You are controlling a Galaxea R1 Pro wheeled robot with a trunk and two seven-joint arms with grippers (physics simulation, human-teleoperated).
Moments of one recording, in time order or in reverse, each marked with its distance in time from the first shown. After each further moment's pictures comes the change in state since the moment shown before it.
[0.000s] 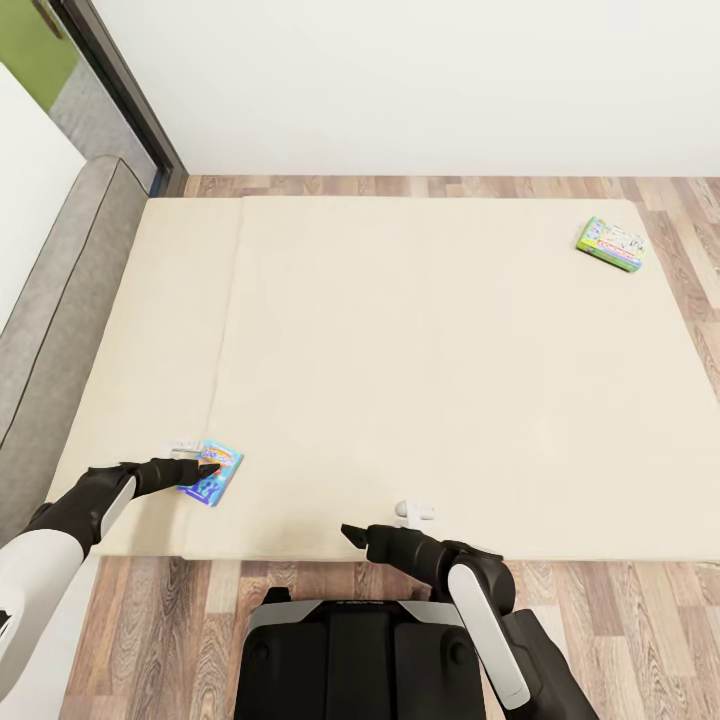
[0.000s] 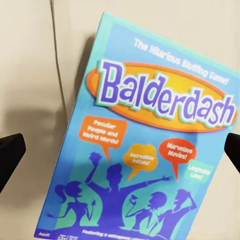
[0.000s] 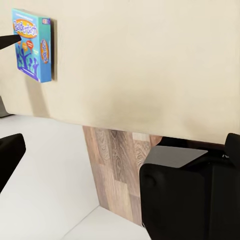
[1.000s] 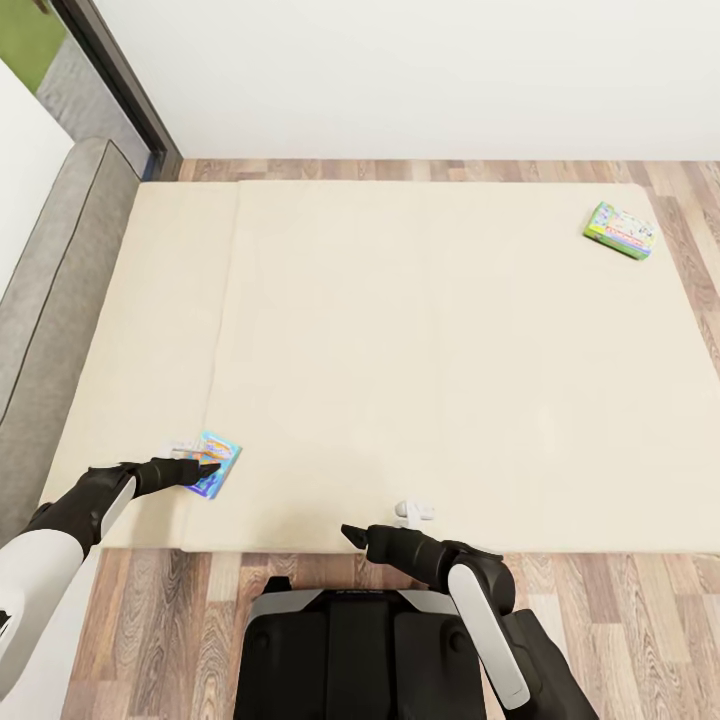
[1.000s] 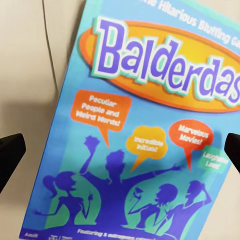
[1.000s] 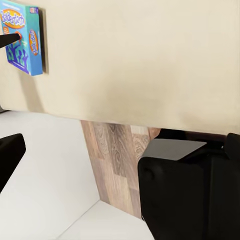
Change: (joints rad) left arm 0.000 0.000 -0.004 0.000 -0.002 -0.011 -0.002; right arm 0.000 -0.001 0.000 0.001 0.000 0.000 -0.001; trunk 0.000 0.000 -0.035
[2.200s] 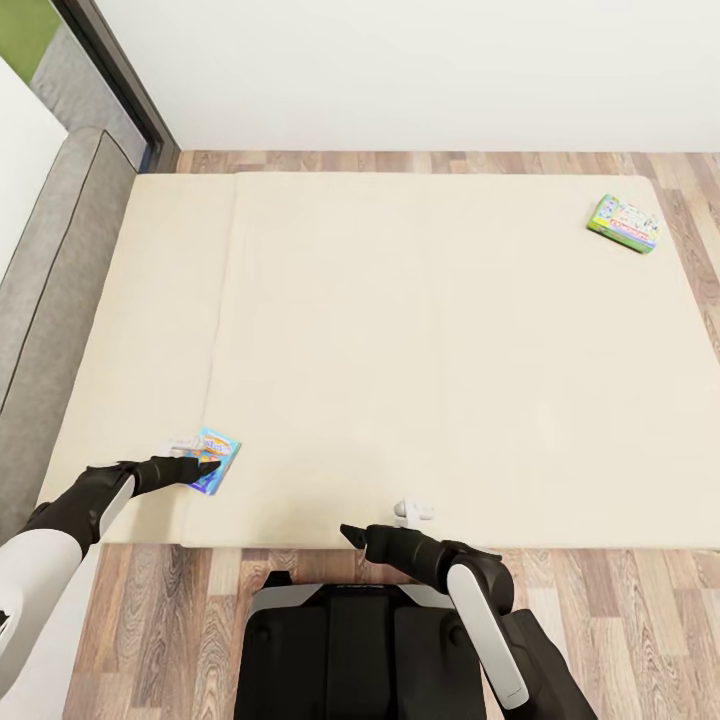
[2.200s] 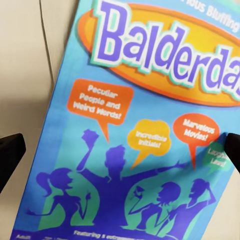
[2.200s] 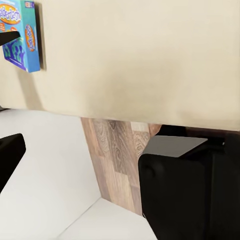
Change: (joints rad) left arm -0.001 0.004 -0.003 -0.004 0.021 -0.001 -0.007; right arm 0.000 0.004 0.000 0.000 0.001 -0.001 0.001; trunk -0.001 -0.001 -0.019
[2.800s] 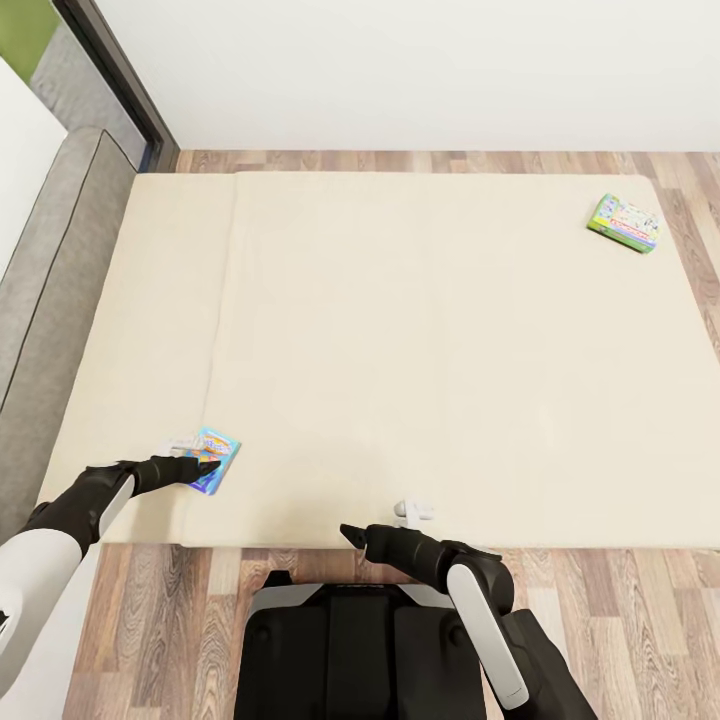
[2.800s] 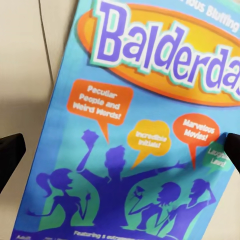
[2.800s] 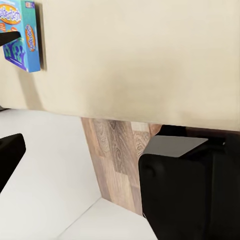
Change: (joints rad) left arm 0.000 0.001 -0.002 -0.002 -0.001 0.000 -0.001; right arm 0.000 0.001 0.000 -0.001 0.000 0.000 0.000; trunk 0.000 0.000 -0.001
